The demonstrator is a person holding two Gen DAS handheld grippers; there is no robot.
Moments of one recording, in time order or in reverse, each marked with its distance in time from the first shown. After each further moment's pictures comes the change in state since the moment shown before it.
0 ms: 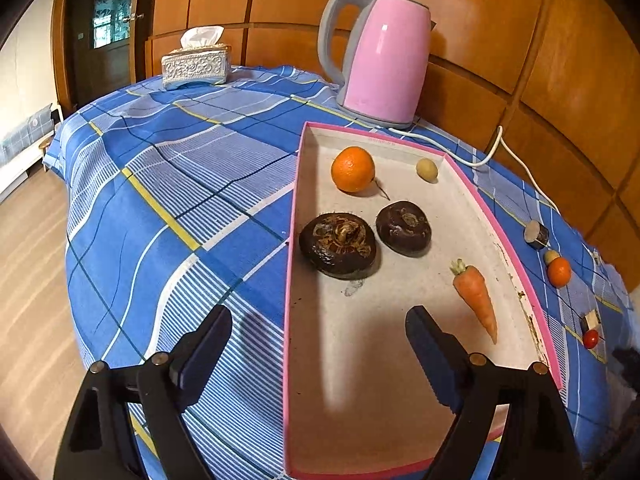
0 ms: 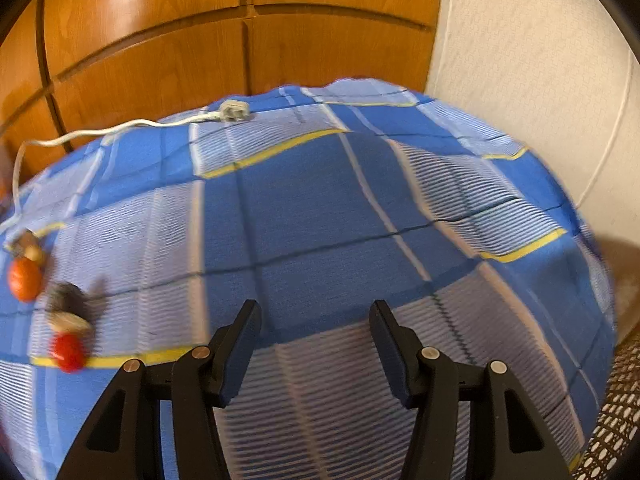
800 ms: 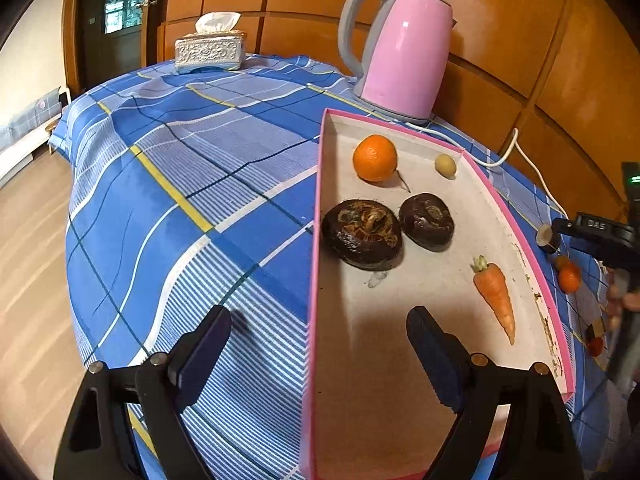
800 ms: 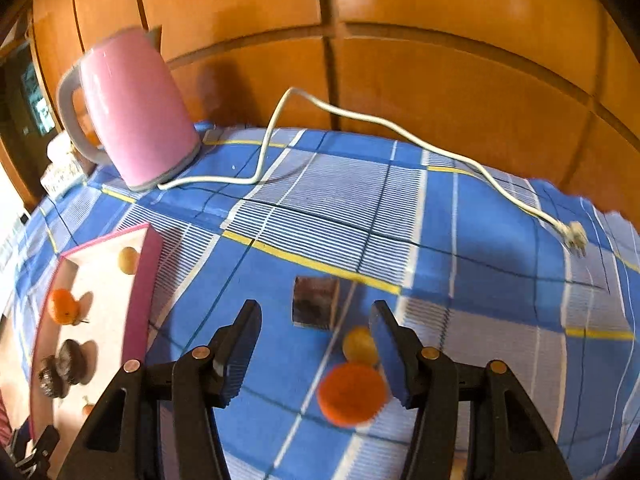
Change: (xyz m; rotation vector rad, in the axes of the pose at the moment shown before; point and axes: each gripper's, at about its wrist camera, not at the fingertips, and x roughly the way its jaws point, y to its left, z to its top) left arm 0.010 0.014 -0.006 -0.052 0.021 0.013; right arm -0.007 0.249 0.041 -0.509 0.048 0.476
